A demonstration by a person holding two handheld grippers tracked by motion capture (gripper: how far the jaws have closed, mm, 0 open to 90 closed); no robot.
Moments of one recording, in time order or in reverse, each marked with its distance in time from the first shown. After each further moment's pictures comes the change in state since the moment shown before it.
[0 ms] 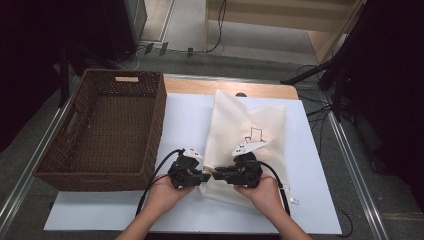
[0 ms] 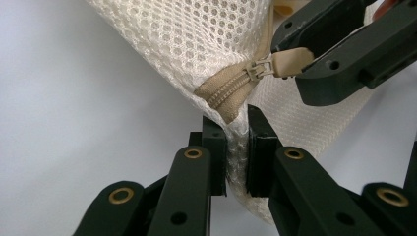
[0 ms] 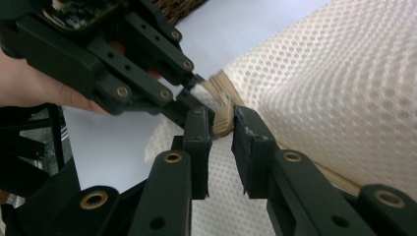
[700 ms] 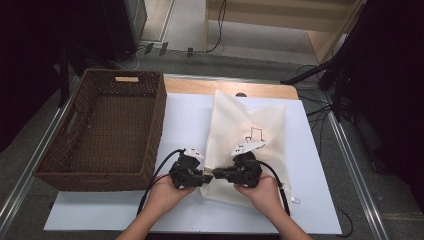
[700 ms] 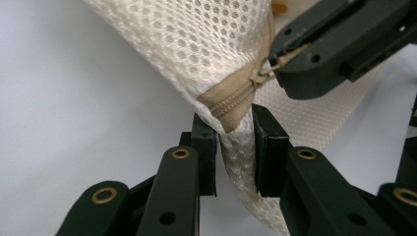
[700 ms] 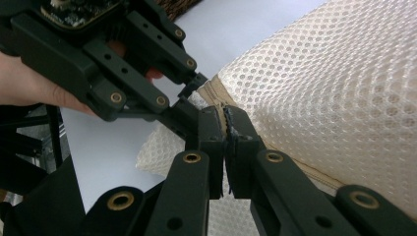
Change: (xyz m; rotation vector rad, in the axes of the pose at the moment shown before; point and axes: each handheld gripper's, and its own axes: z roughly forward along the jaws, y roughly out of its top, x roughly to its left) left arm 0.003 0.002 0.000 -0.002 -0.028 -0.019; right arm 0.001 0.002 0.000 0.018 -0.011 -0.003
